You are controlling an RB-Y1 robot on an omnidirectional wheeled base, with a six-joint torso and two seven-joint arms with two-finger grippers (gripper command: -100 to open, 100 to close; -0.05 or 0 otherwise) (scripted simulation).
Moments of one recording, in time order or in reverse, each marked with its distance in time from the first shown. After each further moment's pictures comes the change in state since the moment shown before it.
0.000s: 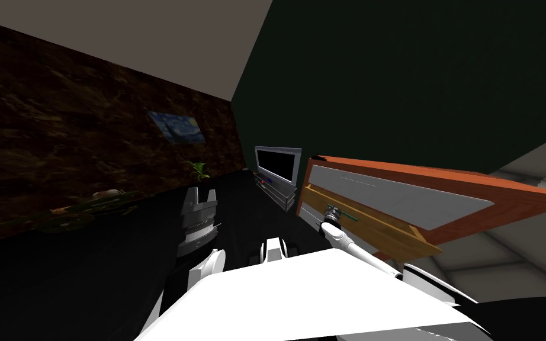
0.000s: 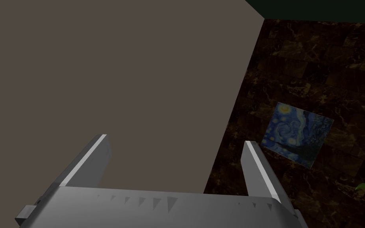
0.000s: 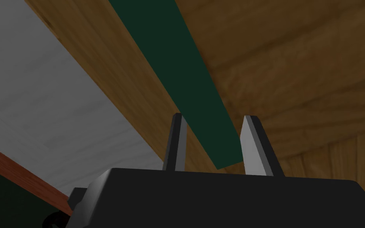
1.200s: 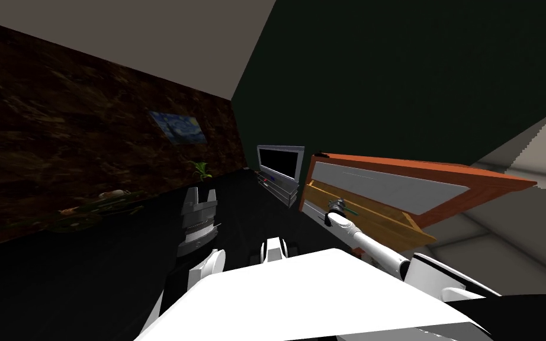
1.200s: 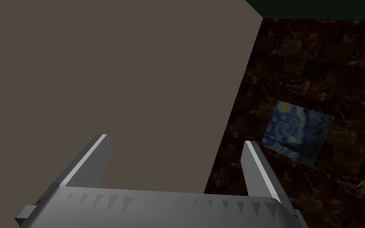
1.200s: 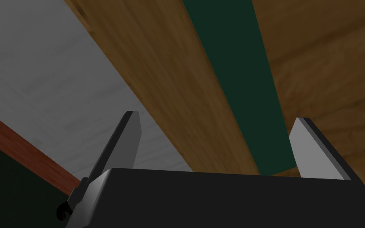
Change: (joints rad) left arm 0.000 0.000 0.000 0.000 0.000 0.000 0.000; right arm -0.051 -0.127 -0.079 -0.005 -0.126 -0.157 0.074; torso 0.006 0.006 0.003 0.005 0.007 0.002
